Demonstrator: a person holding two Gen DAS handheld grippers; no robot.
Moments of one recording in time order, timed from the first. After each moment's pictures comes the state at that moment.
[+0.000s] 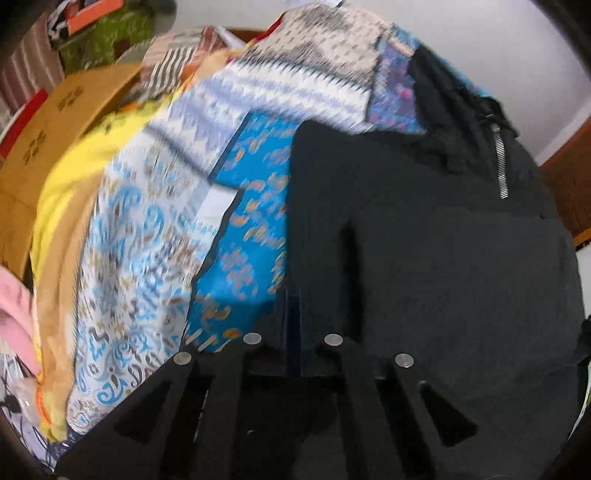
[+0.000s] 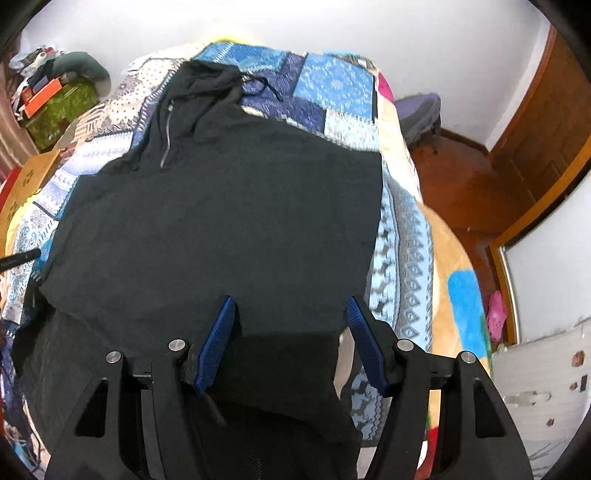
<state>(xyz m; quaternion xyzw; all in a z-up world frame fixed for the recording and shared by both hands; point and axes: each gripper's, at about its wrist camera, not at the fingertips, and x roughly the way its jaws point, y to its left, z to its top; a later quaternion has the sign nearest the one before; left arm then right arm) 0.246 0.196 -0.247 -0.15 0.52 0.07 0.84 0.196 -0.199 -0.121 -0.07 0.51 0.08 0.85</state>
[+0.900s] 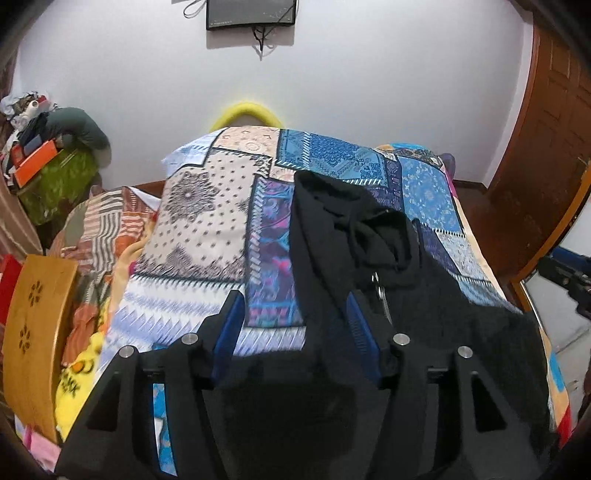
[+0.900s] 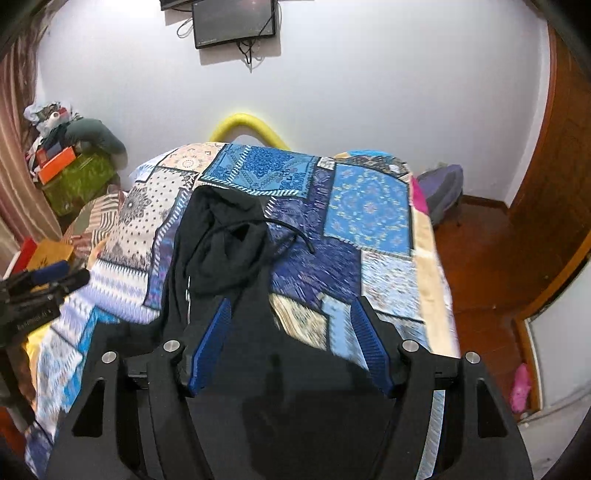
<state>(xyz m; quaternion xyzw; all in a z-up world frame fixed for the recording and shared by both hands) 0.423 0.094 -0.114 -0.03 0.40 0.01 0.92 0.348 -0.143 -0.051 -0.02 0.40 0.12 0.91</state>
